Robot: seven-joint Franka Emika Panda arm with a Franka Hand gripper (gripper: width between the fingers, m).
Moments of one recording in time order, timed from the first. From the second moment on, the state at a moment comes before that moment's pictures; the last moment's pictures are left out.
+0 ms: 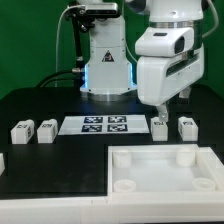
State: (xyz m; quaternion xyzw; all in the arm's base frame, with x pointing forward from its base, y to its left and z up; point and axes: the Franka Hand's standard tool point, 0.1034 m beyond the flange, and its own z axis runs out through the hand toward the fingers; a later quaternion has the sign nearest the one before) arm 0.460 0.108 0.078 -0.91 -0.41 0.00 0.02
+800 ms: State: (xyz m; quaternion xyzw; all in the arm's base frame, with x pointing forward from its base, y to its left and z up) arm 0.418 0.145 0.057 -1.00 -0.06 0.02 0.04
